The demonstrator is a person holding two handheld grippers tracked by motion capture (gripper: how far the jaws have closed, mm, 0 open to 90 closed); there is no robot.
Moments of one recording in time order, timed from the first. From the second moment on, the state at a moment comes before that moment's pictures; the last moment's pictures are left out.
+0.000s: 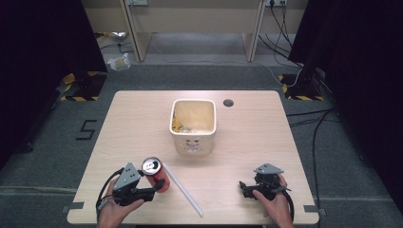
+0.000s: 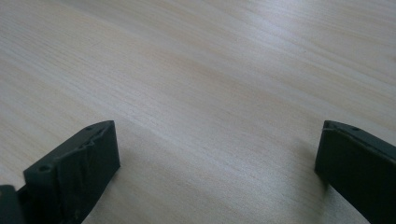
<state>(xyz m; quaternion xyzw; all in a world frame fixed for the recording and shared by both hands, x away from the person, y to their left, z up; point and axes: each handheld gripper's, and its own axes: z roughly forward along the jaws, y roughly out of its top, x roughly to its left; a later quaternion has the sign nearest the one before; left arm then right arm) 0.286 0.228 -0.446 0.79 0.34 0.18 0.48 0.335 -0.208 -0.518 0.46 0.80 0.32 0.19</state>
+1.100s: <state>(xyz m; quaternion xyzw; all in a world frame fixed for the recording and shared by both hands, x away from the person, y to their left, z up) 0.345 0.234 -0.398 0.77 0.36 0.18 0.49 0.336 -0.208 -0.518 0.46 0.80 0.32 0.19</state>
